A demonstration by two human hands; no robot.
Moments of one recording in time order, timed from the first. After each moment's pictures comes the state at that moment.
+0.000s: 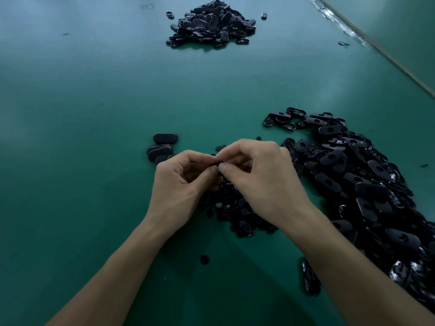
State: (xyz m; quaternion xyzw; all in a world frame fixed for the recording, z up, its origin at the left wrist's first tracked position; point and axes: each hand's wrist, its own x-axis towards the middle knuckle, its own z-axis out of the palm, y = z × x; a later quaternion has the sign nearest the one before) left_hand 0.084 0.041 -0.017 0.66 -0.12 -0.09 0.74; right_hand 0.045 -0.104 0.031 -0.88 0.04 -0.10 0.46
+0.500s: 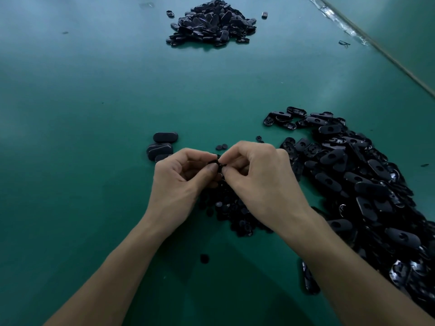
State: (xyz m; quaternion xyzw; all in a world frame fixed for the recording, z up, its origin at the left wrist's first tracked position) left_hand 0.086 0.043 -0.018 0.66 -0.13 -0.08 0.73; right_hand 0.042 -0.100 0.029 -0.90 0.07 -0.09 0.42
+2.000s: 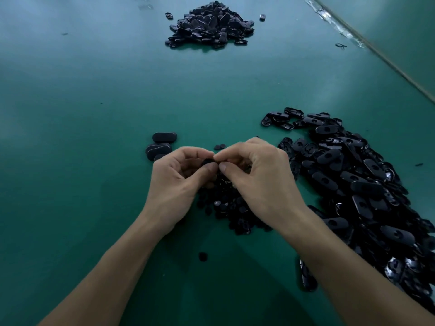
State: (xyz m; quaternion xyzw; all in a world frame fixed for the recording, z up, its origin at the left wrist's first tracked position) left_hand 0.088 0.043 -0.019 0.65 -0.12 -0.09 0.75; right_hand 0.042 -0.103 0.025 -0.89 0.06 -0.13 0.43
